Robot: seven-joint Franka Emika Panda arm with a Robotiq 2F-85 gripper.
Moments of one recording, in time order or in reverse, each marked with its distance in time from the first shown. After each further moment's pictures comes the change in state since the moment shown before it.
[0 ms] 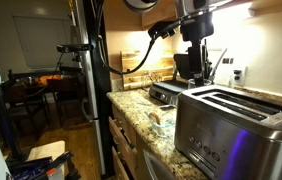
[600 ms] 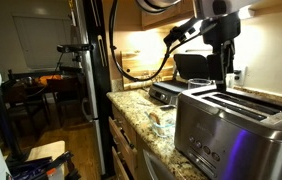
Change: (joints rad) arm -0.015 0.054 -0.077 -0.010 0.151 0.214 0.000
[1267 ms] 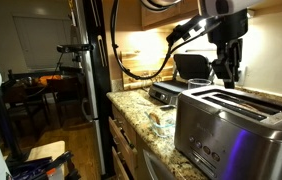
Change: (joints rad) arm -0.005 0.002 -0.022 0.000 0.055 0.026 0.036
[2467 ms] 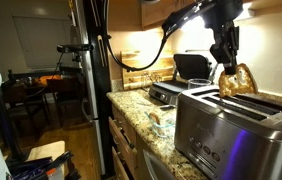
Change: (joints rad) arm 0.000 -0.066 0.016 0.005 -0.127 -0.044 0.090
